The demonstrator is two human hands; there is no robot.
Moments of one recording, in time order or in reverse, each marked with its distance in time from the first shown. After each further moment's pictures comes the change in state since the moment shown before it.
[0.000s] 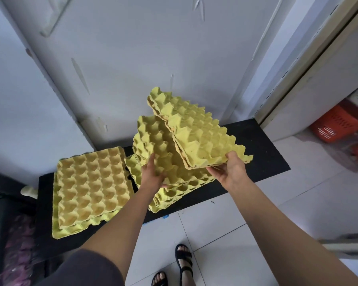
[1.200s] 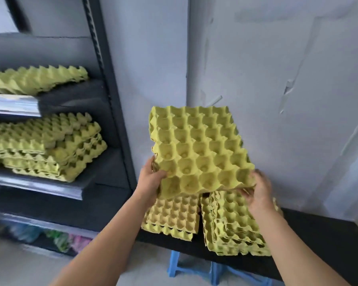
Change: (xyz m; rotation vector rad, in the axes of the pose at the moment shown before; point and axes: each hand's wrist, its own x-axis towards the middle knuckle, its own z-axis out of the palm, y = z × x) left_hand -0.288 0.097 -0.151 -0.508 0.531 0.339; right_hand -0.158 -0.001 0.034 -0.134 -0.566 -0.301
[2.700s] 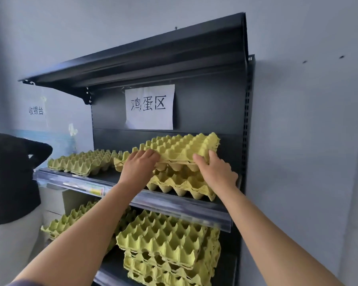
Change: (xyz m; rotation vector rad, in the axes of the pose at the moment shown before) left_hand 0.176 0.316 -0.492 1.706 0.584 0.975; right_hand -0.216 0.068 0.648 -1.136 -0.441 -0.892
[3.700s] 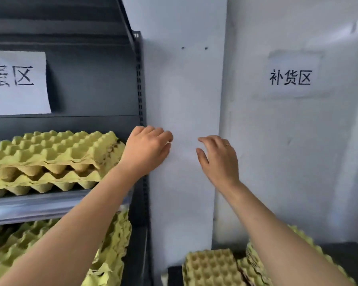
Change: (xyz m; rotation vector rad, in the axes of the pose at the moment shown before) left_hand 0.049 0.231 -0.025 -0.490 0.318 0.523; right_hand -0.088 0.160 -0.143 -0.542 0.626 -0.193
